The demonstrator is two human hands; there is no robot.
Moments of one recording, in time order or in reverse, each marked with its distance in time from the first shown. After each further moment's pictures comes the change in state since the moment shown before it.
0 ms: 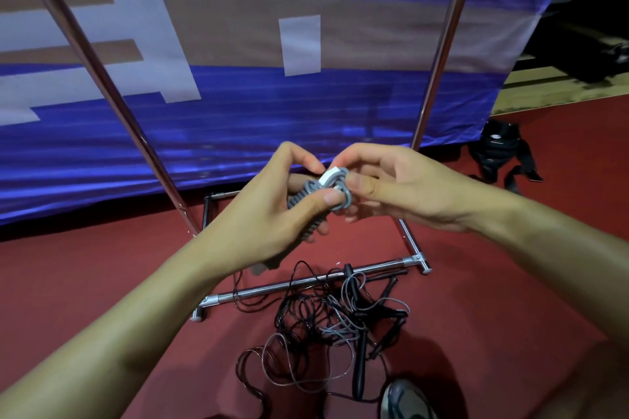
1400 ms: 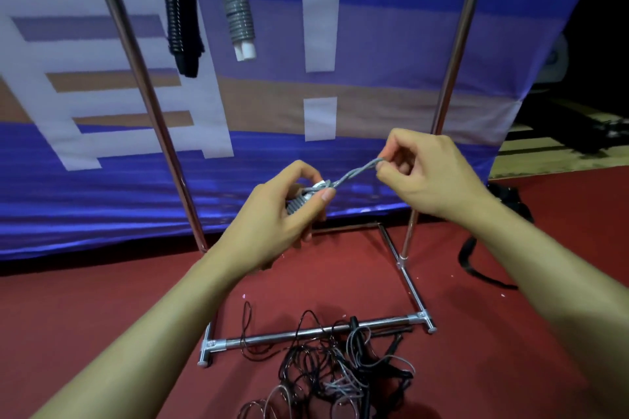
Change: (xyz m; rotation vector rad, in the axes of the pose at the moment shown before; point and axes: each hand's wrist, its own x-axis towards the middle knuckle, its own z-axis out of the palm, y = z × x) left_hand 0.003 0.033 -0.029 0.206 0.260 0.224; right_hand -0.002 -0.086 -0.006 -0.989 0.612 -0.377
